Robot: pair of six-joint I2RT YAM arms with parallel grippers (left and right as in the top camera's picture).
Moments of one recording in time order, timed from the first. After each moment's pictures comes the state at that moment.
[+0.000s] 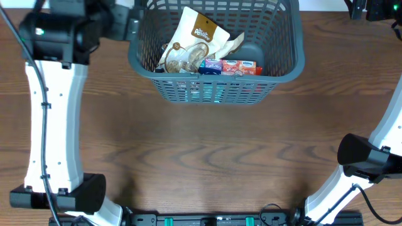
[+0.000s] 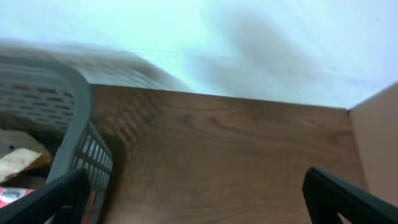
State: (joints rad) left arm -0.09 1.75 2.23 -1.22 -0.04 0.18; right arm -0.29 2.02 2.59 -1.24 -0.23 -0.25
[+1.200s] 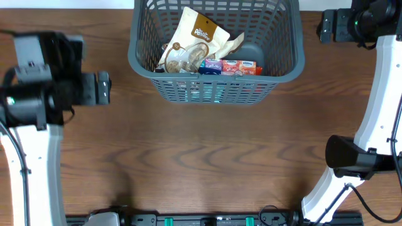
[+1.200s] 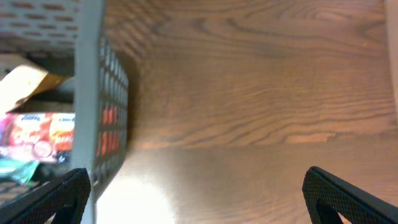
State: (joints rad) left arm 0.10 1.31 1.55 -1.23 -0.01 0.12; right arm -0.11 2.00 2.59 -1.60 0.03 -0.08
